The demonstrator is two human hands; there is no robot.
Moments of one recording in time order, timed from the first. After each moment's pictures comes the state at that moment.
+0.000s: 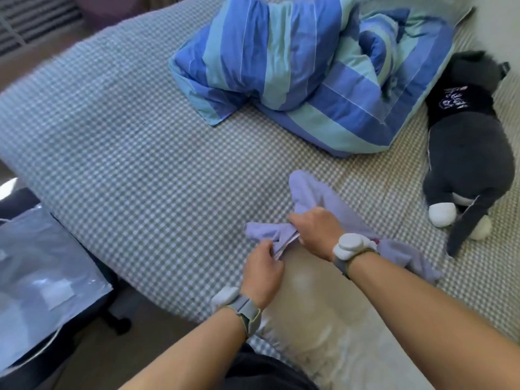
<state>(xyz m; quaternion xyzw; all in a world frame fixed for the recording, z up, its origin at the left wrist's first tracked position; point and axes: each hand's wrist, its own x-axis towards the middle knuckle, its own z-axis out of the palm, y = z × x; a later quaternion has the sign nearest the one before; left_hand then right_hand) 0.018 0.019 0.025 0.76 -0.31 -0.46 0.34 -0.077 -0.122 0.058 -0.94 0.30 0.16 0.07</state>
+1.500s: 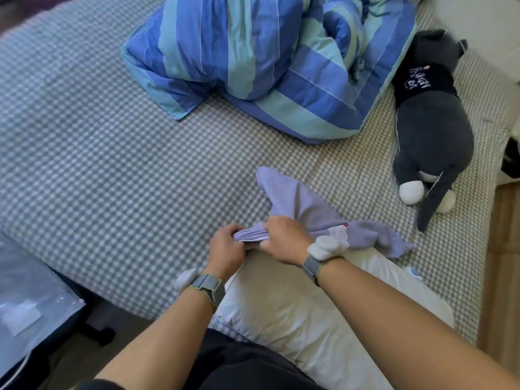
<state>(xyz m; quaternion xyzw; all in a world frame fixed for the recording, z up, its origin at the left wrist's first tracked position) 0.057 -0.006 -0.013 0.72 -0.28 -0.51 0.36 -0.064 -0.093 0.068 -0.83 0.45 0.21 0.24</state>
